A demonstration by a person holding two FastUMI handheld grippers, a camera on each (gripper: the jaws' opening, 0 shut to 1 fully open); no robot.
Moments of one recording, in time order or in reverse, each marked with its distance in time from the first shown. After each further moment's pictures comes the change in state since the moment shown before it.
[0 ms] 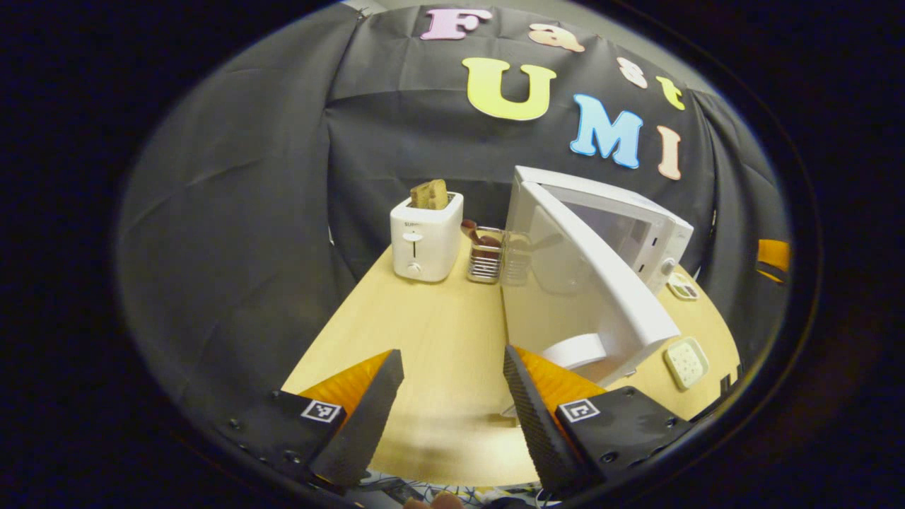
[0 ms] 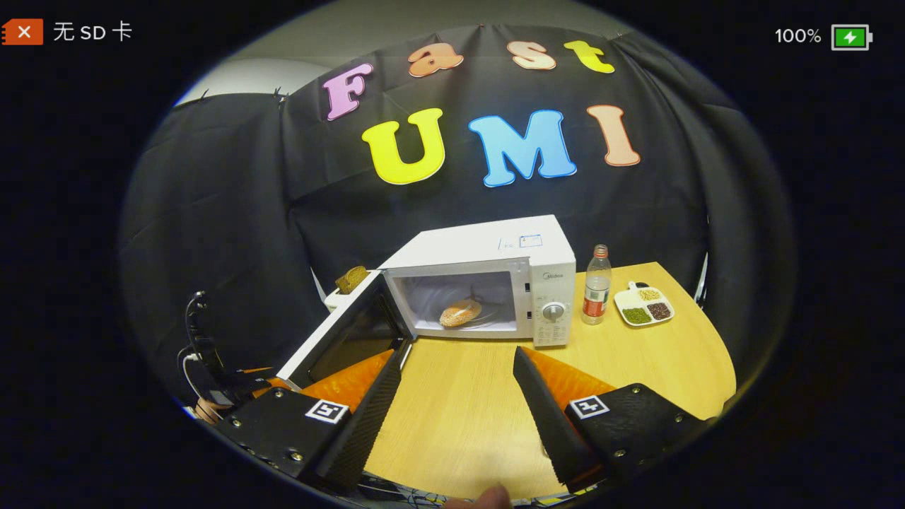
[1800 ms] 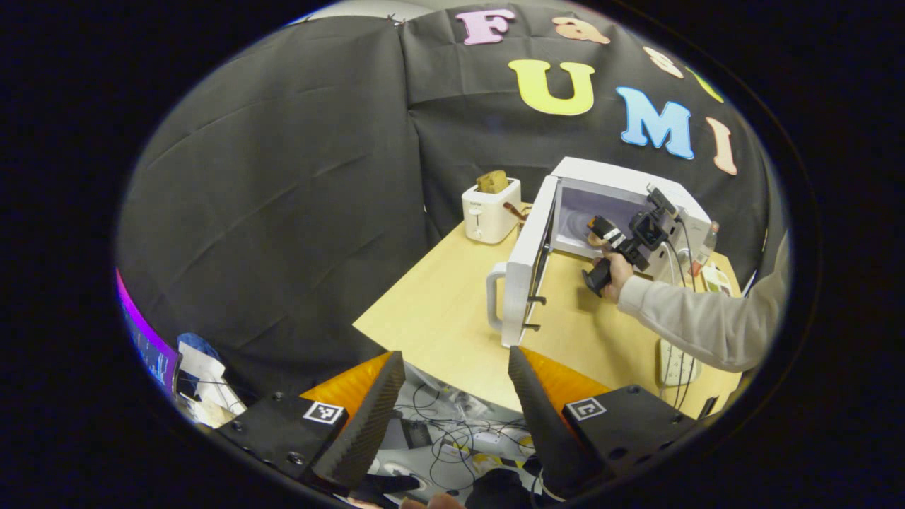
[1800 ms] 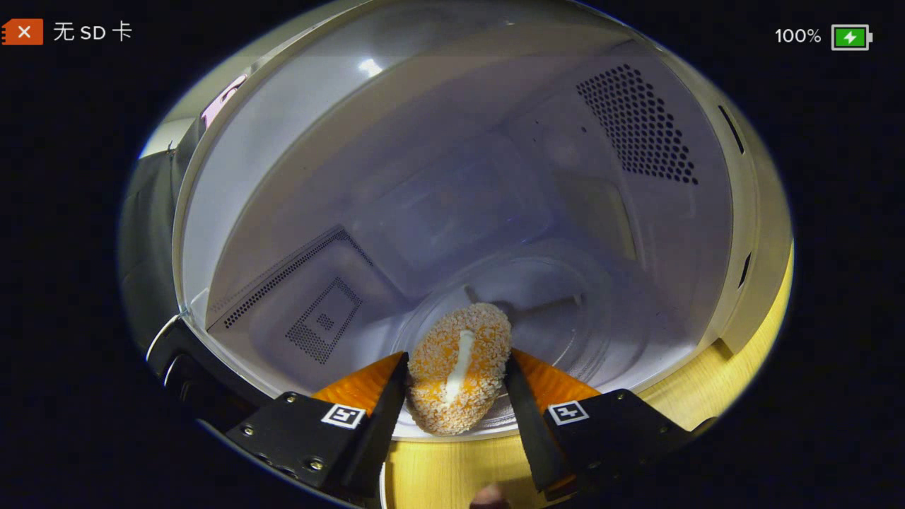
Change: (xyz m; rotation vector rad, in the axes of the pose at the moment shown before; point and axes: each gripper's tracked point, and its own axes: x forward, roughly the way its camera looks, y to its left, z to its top) left arm -0.226 -0.085 -0.019 -0.076 0.158 0.454; right arm 0.434 -0.003 -0.061 0.407 -0.050 -0.058
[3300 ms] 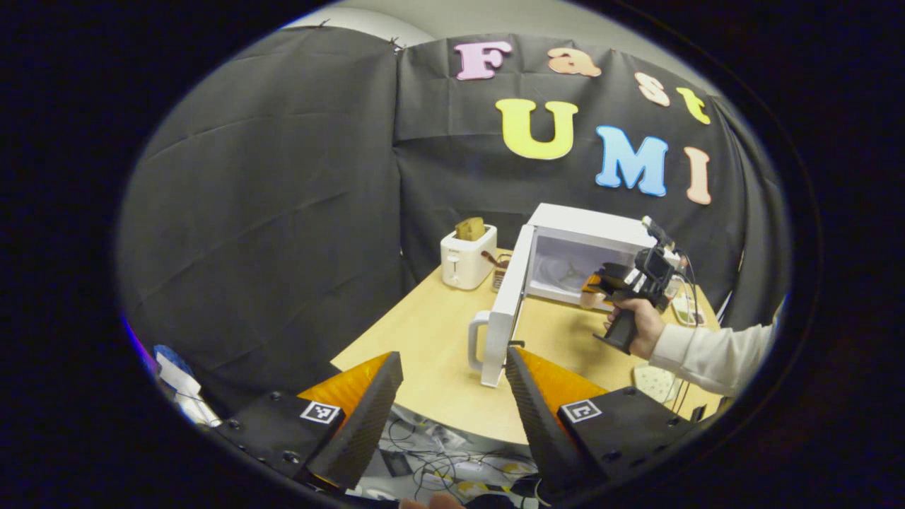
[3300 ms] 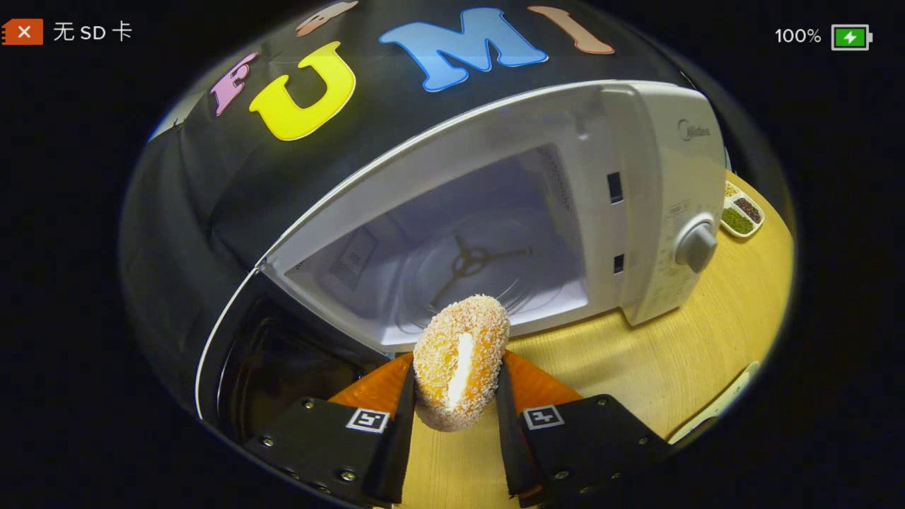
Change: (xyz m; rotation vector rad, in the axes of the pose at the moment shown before) left arm -0.004 0.004 0.019 -0.021 -0.183 -0.089; right arm -0.116 -0.004 -0.010 -0.069 0.260 -0.001
